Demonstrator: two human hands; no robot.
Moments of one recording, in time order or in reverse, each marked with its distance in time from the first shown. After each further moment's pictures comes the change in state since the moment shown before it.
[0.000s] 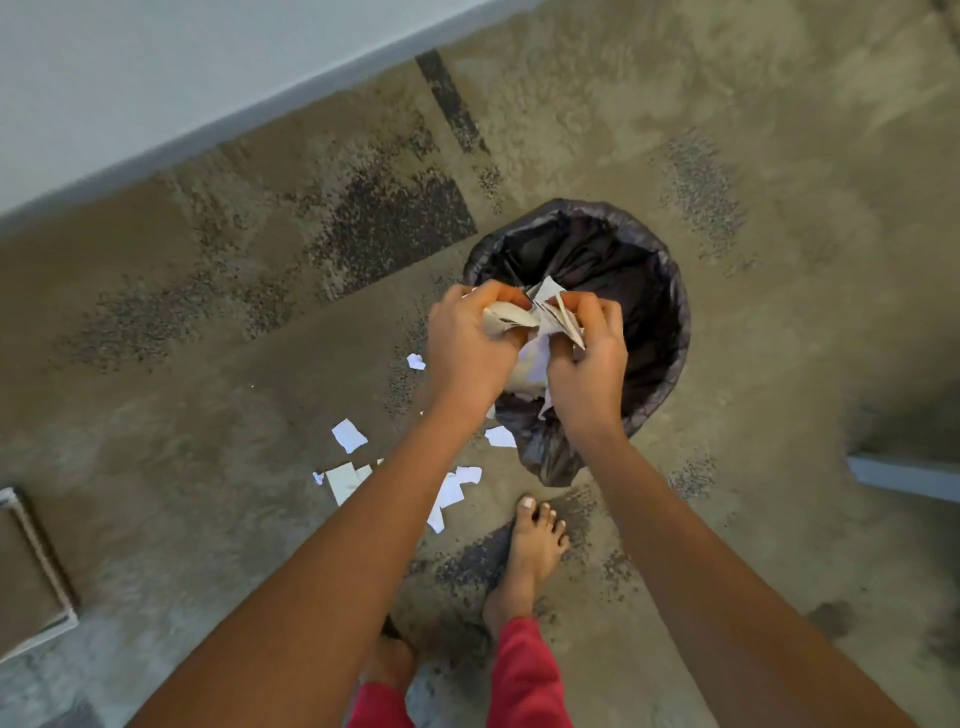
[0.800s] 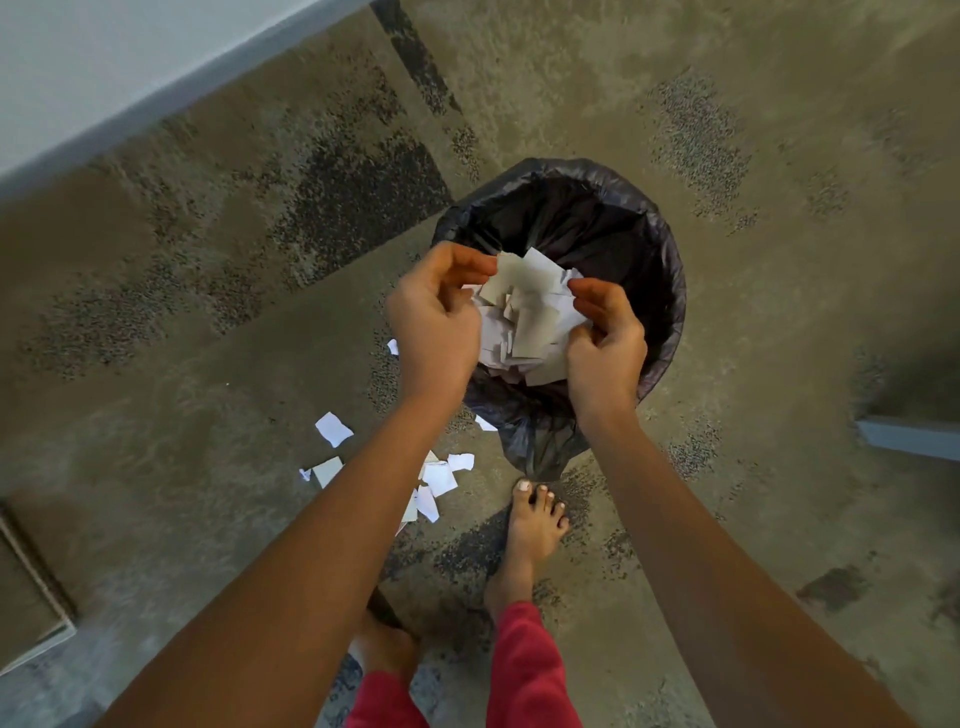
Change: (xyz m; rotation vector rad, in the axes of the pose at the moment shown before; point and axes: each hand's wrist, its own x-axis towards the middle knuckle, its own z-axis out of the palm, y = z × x) left_hand 0.013 -0.006 0.017 -0.325 0.053 0.018; right_hand 0.011 0.035 -0.009 0.202 0.101 0.313
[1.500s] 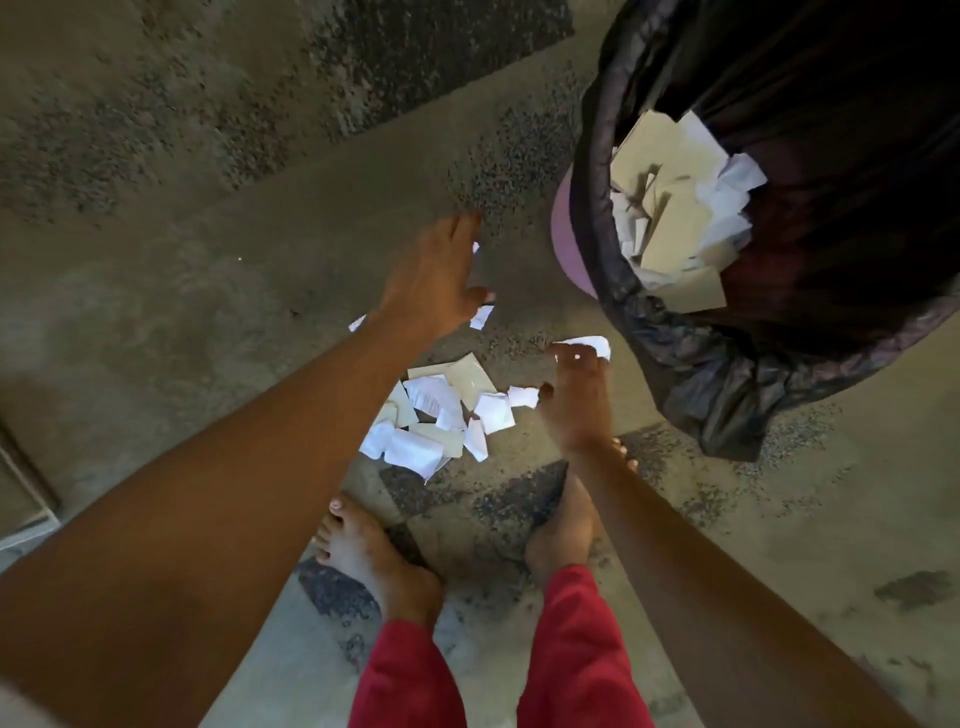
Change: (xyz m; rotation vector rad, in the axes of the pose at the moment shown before) left_hand 0.034 -0.227 -0.074 0.932 -0.510 0.018; right_hand -0.076 0.195 0.112 -0.879 -0.488 -0.076
